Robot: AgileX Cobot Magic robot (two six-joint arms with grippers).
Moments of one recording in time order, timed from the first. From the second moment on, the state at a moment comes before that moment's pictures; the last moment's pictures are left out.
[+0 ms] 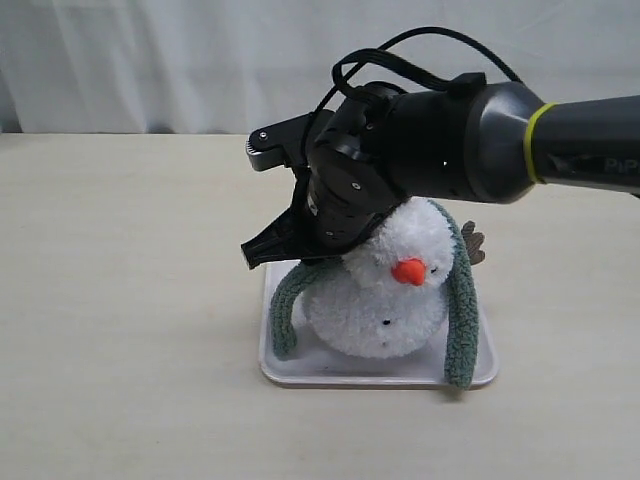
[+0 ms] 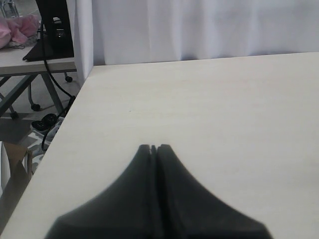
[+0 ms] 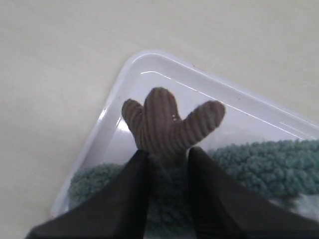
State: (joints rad) left arm 0.02 0.00 0.00 0.04 0.34 0.05; right arm 0.75 1.91 -1.37 -0.41 0.72 0.59
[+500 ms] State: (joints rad) left arm 0.02 0.00 0.00 0.04 0.34 0.05; right arm 0.75 1.78 -1.37 -0.02 0.79 0.29
